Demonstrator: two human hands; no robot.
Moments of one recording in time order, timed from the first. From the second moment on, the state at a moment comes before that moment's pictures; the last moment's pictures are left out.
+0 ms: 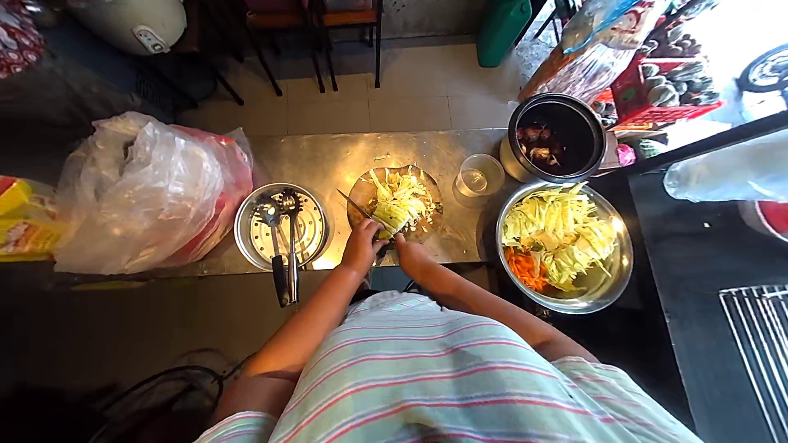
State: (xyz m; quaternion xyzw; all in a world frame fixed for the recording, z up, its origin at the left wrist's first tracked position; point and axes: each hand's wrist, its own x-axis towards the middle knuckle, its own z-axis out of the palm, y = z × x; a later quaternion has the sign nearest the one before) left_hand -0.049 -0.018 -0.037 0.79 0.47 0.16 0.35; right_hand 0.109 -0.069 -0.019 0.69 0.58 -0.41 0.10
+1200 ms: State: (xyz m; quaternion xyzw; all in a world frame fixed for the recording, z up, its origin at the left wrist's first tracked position) left_hand -0.053 -0.034 -0.065 0.78 0.48 0.24 0.32; right_hand 0.118 -0.075 0.053 0.66 0.62 -0.37 0.19
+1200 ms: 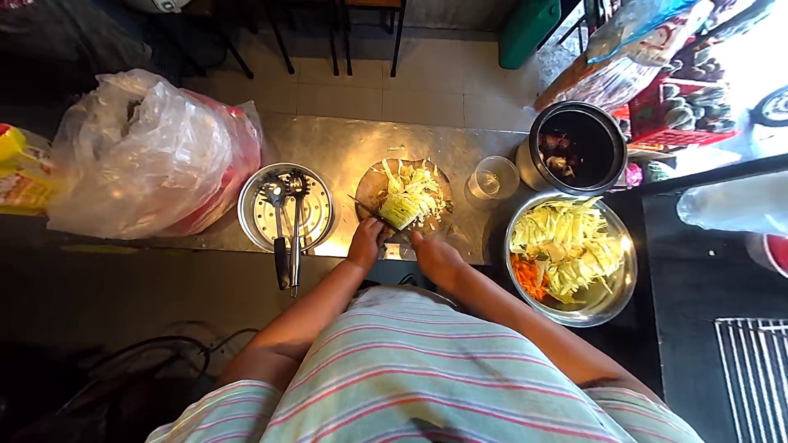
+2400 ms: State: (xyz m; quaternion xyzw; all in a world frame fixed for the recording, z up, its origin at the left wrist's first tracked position) left_hand -0.044 -0.003 -0.080 0.83 0.43 0.25 0.26; right_hand 0.174 -0.098 0.060 0.72 0.58 -0.39 0.03
